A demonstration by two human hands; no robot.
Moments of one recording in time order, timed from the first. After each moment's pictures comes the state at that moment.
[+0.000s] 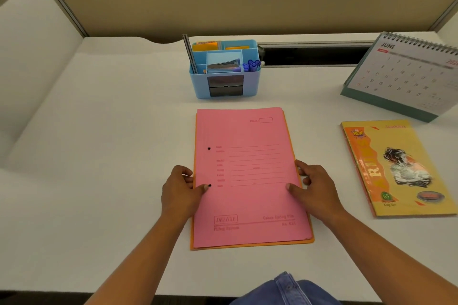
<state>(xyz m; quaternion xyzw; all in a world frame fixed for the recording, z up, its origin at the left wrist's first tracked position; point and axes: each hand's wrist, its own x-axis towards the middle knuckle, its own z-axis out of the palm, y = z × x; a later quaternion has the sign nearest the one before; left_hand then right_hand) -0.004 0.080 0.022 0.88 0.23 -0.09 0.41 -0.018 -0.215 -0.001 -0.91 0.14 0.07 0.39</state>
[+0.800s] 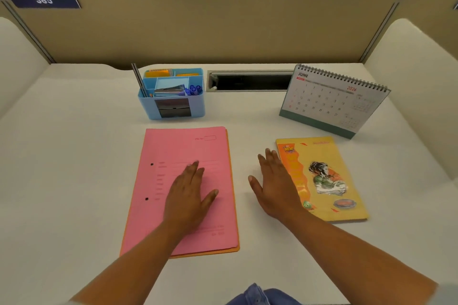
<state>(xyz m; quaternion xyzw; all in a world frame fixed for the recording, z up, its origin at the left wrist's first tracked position) -0.009 -0.062 0.004 0.99 -0.08 -0.02 0.15 -0.008 -0.301 0.013 -0.98 -0.03 -0.01 0.19</state>
